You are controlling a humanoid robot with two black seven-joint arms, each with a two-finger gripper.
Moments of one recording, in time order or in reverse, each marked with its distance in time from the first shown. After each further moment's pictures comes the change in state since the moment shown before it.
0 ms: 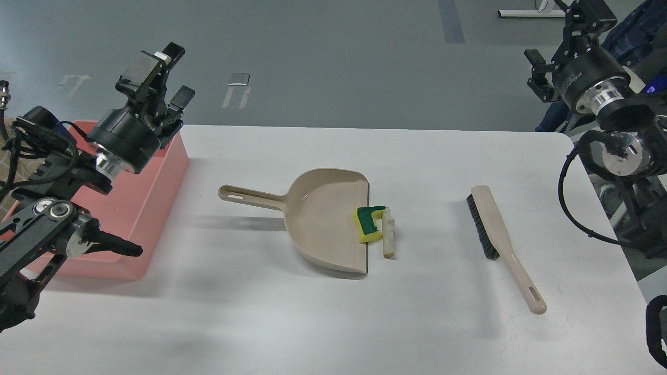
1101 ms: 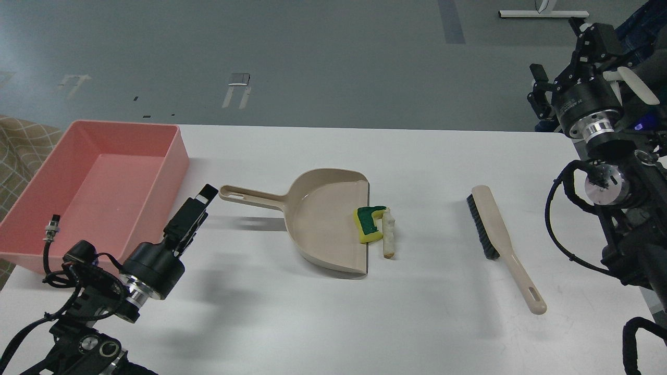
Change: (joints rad) left arm 0.408 -0.226 0.008 -0.017 0.388 0.144 -0.035; right arm -0.106 0.078 0.083 -0.048 0.011 0.002 0.193
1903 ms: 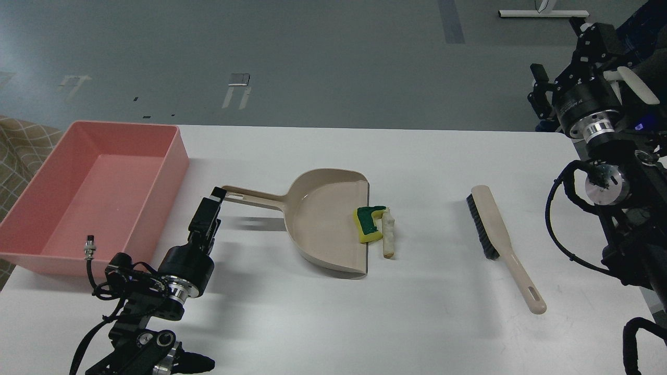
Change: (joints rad) left arm -0.083 -0.246 0.021 0.155 0.002 0.137 0.089; right arm -0.001 0.000 0.001 0.005 0.000 -0.001 0.000
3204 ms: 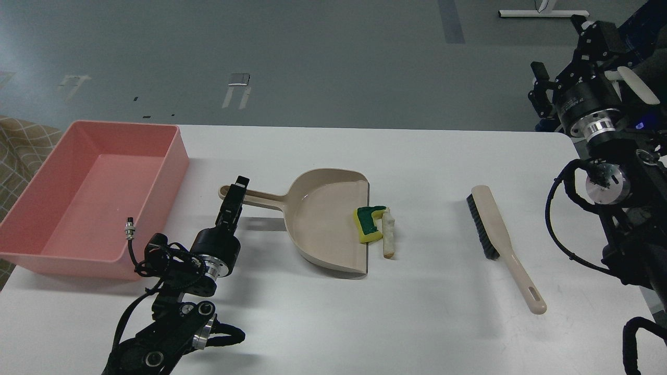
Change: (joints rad) left arm -0.193 -0.116 0.057 0.235 0.006 0.056 -0.002; right arm 0.000 0.000 0.007 0.003 0.000 0.003 0.000
